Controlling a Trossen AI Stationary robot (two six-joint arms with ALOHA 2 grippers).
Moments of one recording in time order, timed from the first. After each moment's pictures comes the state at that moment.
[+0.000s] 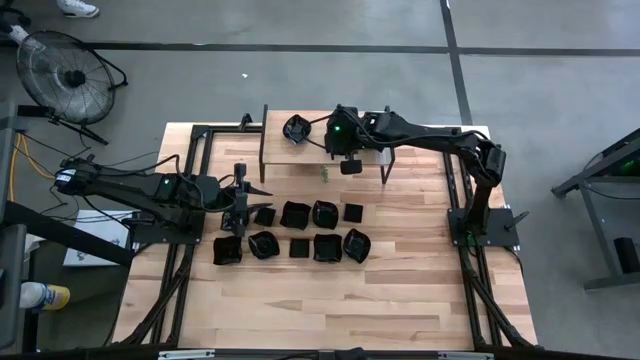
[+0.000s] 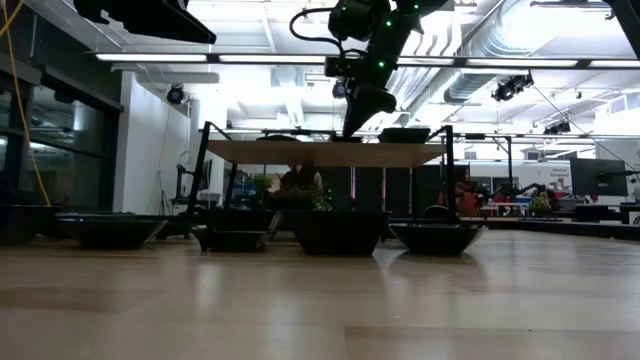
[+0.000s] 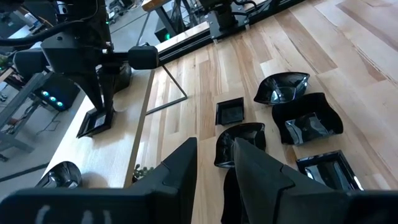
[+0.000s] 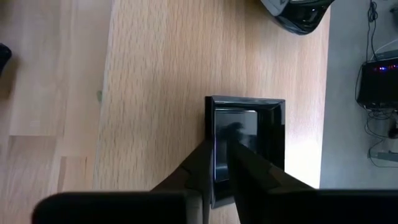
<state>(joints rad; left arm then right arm) -0.17 0.77 0.68 -0.27 -0.34 0.35 -0.38 1.84 1.64 -0.76 0.24 -0.61</state>
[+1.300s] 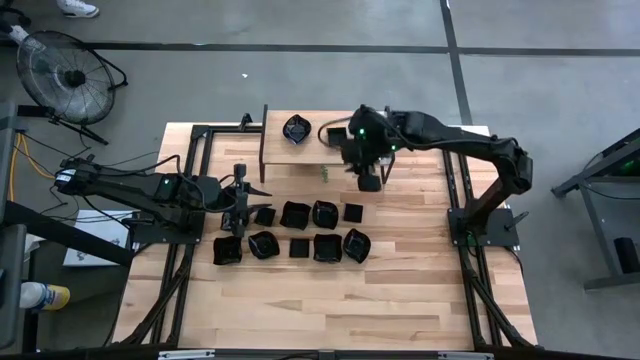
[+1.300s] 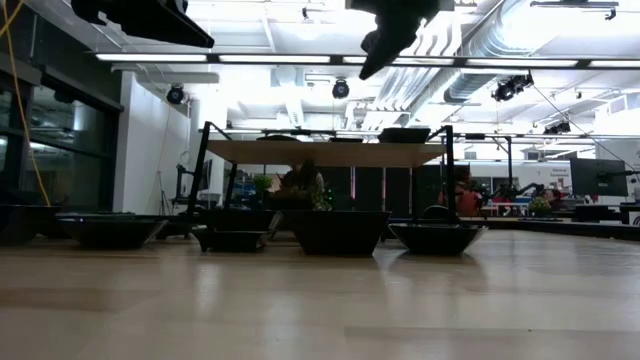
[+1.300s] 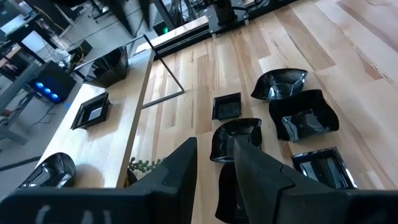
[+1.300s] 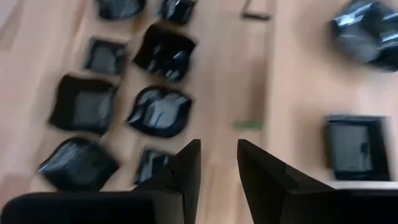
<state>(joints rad) -0.17 0.77 0.68 -0.30 -0.34 0.32 -0.29 1.63 1.64 -0.99 -0.15 -0.39</state>
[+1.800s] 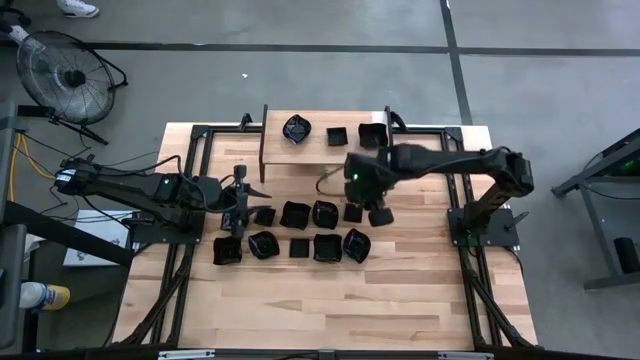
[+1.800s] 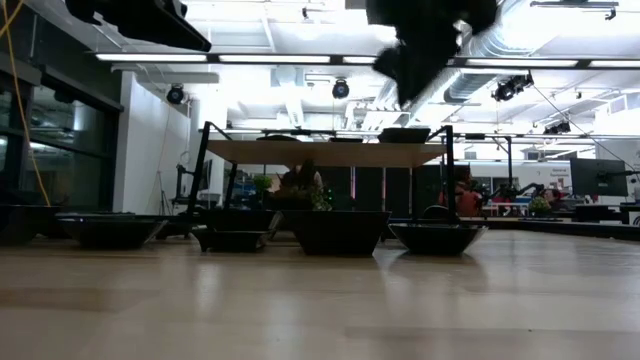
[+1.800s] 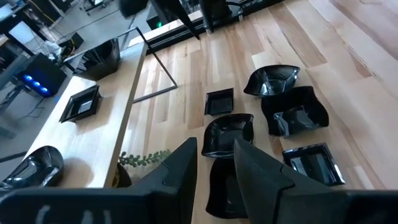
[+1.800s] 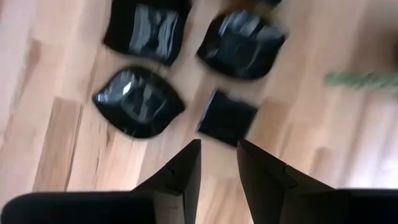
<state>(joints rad) -0.17 0.77 0.68 -0.32 -0.32 0.28 -0.10 1.63 1.45 -1.06 -0.10 -0.34</state>
